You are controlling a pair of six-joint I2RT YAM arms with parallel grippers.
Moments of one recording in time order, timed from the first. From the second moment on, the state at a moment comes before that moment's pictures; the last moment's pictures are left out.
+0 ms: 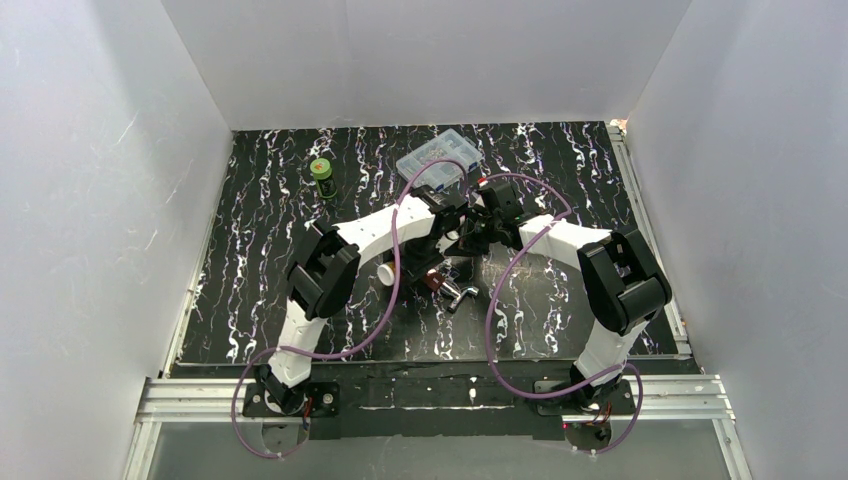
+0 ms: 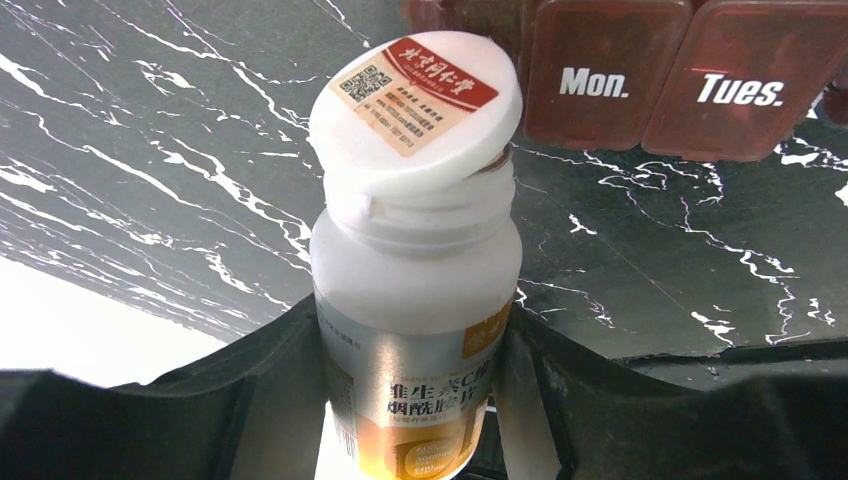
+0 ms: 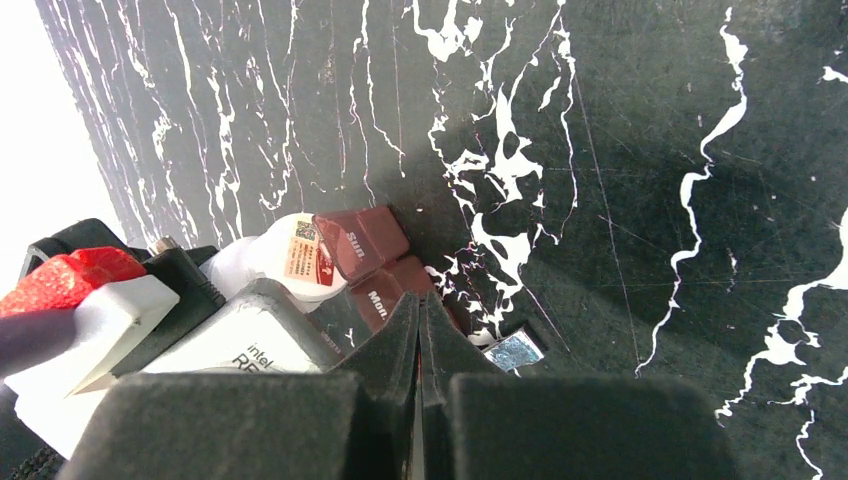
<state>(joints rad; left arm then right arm) -0.82 2.12 1.73 -1.32 -0.25 0.07 0.52 1.75 1.03 -0.13 -0.41 0.73</state>
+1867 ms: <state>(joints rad) -0.87 2.17 1.79 -1.43 -0.28 0.07 0.53 1.71 0.95 -0.13 -0.41 0.73</state>
